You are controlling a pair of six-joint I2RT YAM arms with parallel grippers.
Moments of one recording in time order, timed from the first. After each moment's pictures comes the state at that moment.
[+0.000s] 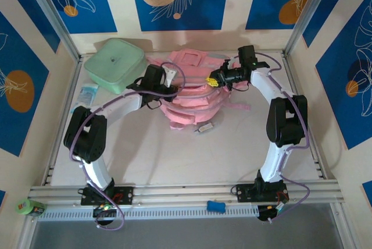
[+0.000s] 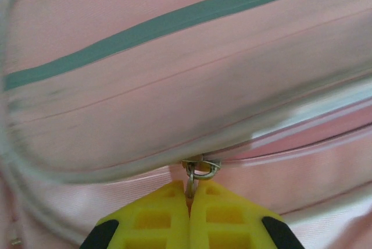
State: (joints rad) left arm -0.49 1.76 1.26 -0.25 0.23 -0.10; right arm 0.13 1.87 1.53 -0.62 -0.94 0.86
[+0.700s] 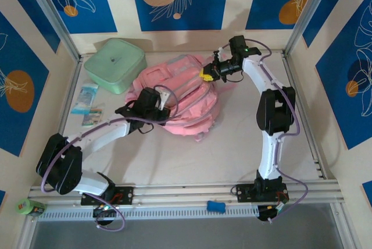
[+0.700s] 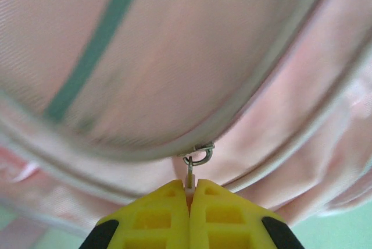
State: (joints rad) left arm -0.59 1.41 0.90 -0.30 0.07 -0.18; right arm 0.17 2.11 1.92 -0.94 -0.98 0.49
